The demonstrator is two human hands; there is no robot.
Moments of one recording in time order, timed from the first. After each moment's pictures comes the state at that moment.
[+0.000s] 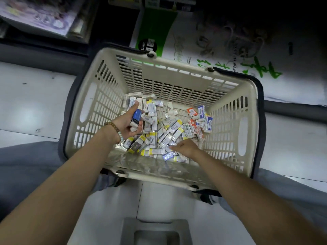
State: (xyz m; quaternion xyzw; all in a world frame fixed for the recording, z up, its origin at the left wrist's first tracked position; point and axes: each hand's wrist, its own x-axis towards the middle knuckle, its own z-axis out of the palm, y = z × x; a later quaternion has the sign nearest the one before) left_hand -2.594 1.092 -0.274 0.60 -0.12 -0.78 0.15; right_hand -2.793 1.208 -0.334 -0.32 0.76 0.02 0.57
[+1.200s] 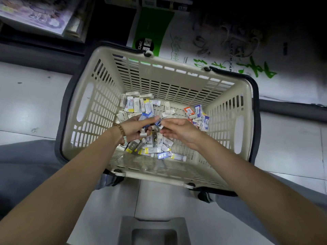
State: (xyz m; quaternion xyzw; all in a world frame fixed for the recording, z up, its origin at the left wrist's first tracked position) left_hand -2.610 1.104 -0.278 0.49 -0.27 -0.83 0.05; right_hand -2.787 1.168 -0.273 -0.21 0.61 -0.29 0.71
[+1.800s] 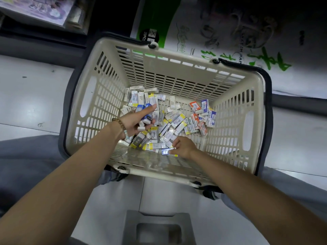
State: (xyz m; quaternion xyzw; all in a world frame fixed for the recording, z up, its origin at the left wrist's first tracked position) left_hand -2.604 1.098 -0.277 0.56 -0.22 -0.80 0.09; right_hand -2.784 1.221 -0.359 -0.41 0.73 -0.01 0.55
